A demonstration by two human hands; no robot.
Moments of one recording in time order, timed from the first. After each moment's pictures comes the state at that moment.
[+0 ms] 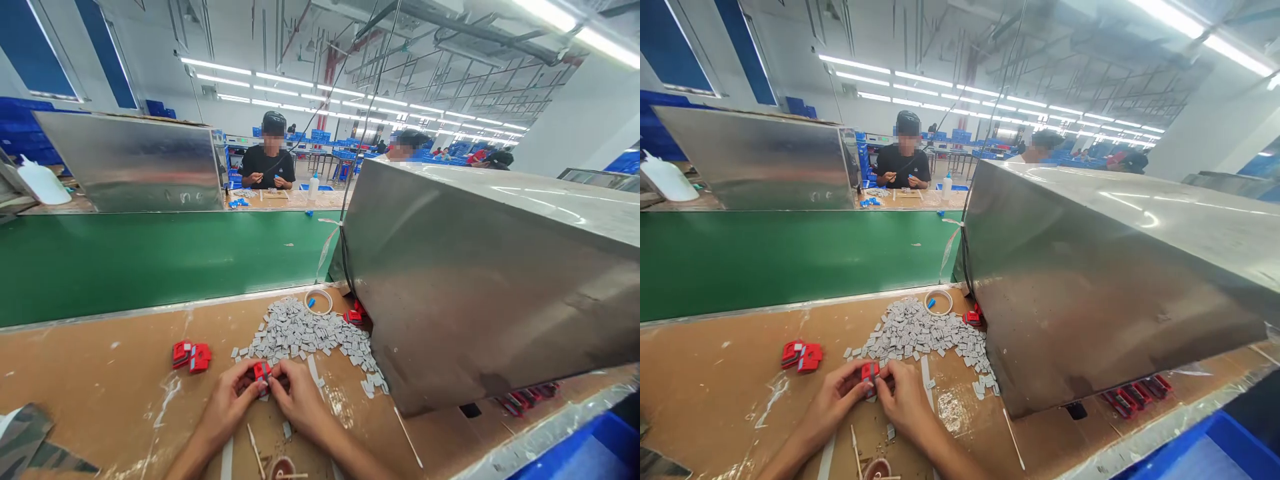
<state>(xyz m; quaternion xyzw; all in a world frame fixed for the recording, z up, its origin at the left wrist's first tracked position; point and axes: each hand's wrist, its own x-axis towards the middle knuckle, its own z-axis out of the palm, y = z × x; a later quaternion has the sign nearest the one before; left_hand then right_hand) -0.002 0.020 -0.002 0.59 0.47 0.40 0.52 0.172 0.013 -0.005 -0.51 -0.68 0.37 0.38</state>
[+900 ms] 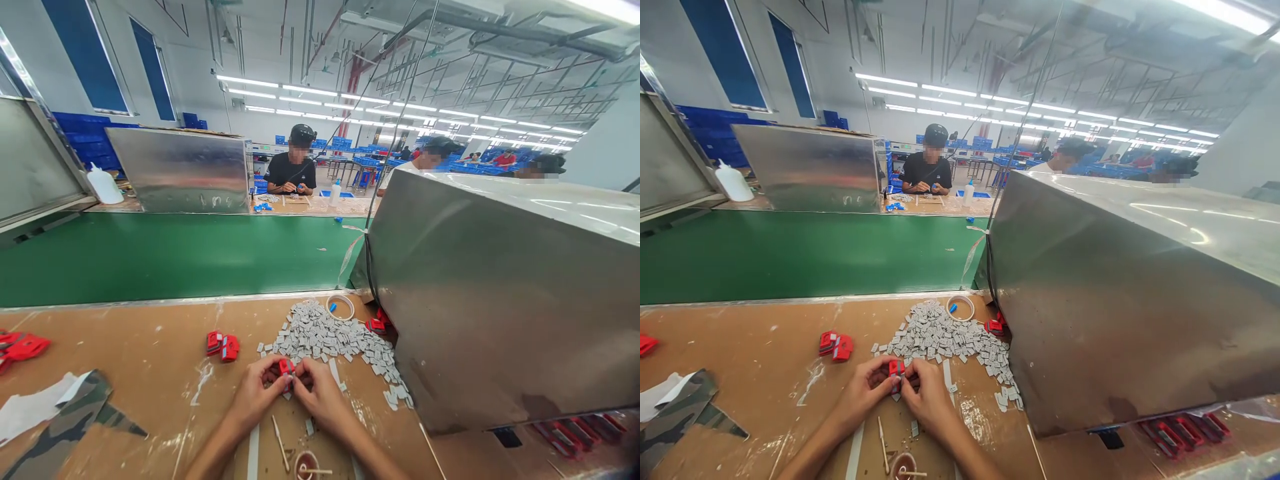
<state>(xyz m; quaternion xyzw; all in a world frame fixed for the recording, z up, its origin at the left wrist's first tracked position) 0.001 0.017 0.000 0.60 0.47 0.40 0.51 0.173 0.014 -0.004 -0.49 -0.68 0.41 0.37</state>
